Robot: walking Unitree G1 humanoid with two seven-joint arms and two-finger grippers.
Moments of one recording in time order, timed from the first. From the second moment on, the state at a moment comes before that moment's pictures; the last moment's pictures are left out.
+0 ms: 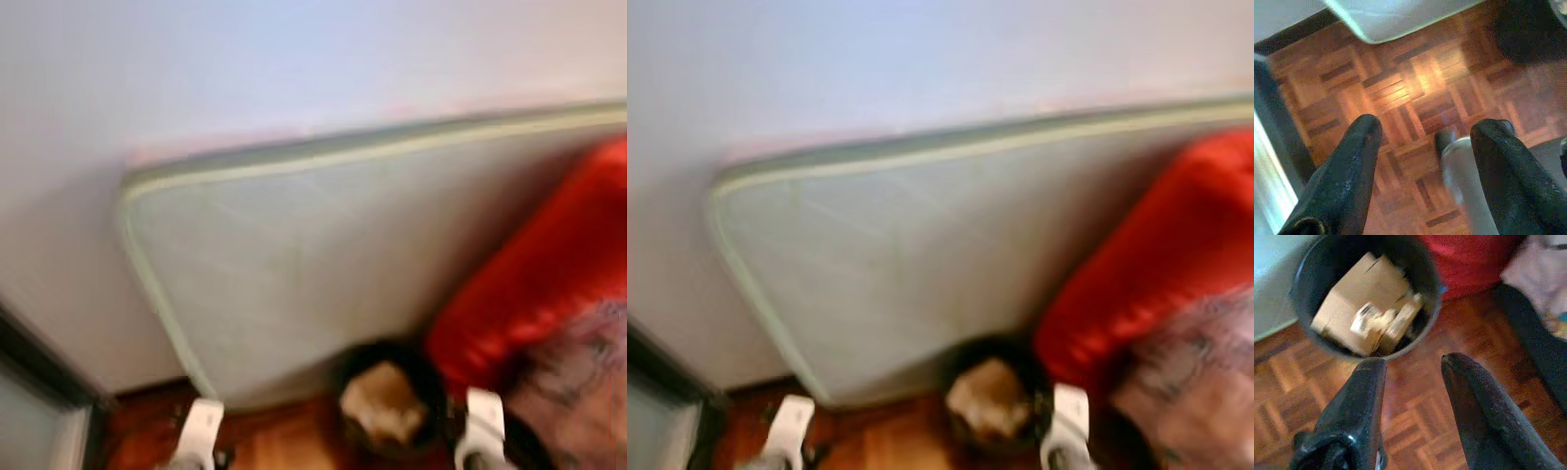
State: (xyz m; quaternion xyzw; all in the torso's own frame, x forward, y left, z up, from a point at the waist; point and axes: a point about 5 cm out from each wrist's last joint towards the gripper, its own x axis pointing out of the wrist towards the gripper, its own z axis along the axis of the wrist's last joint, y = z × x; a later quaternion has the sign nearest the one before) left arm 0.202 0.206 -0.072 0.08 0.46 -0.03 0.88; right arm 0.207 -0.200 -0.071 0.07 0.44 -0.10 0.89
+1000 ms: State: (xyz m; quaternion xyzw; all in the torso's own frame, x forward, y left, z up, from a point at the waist) left arm 0.201 0.210 -0.072 0.08 0.46 -0.02 0.89; right arm 0.205 -0.194 -0.073 0.08 0.44 -0.08 0.89
